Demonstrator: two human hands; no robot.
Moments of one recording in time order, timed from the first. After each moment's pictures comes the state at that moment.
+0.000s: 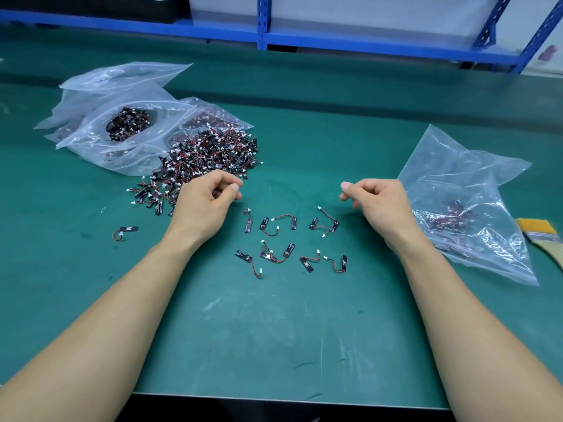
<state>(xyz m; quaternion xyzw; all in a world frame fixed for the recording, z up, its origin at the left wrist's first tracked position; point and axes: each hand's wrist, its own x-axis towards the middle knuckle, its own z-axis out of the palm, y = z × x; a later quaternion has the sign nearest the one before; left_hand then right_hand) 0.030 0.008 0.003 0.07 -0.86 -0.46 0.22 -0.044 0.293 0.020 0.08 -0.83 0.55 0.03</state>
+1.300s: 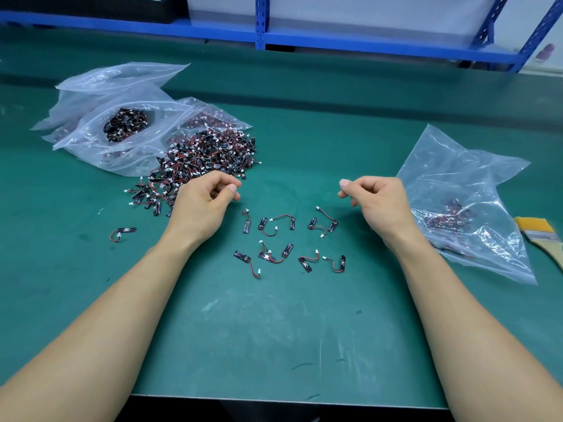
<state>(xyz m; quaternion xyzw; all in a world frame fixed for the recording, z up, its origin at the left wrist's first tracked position) 0.030 0.008 0.002 0.06 -0.86 -0.46 0.21 -0.043 0.292 0.021 0.10 -0.83 0.55 0.06</state>
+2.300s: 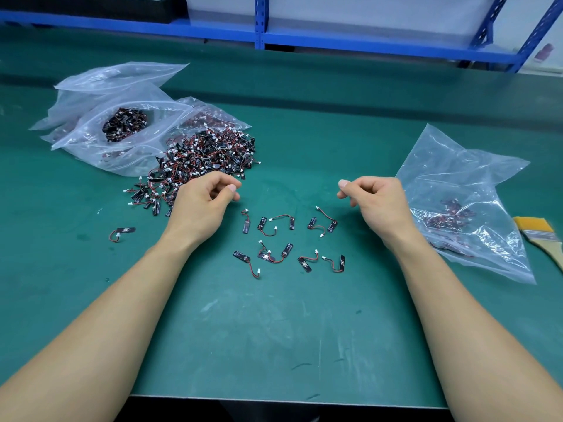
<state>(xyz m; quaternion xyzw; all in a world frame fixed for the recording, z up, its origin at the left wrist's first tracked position) 0.030 0.007 0.002 0.06 -0.86 -0.46 0.21 -0.043 0.292 0.020 0.11 -0.83 0.55 0.06</state>
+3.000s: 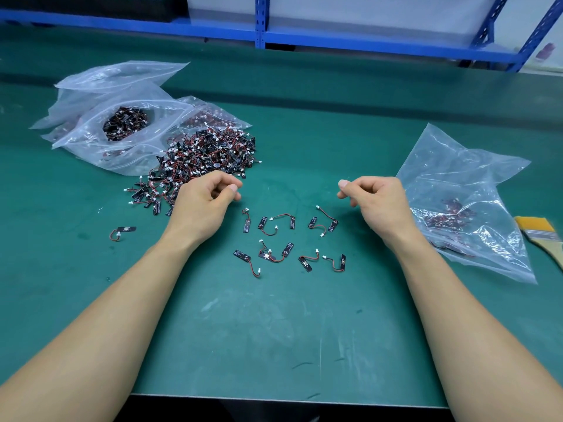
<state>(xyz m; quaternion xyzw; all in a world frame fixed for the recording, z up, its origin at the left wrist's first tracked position) 0.029 0.008 0.001 0.06 -0.87 -0.45 0.21 -0.042 0.292 0.020 0.11 -0.84 0.53 0.06</state>
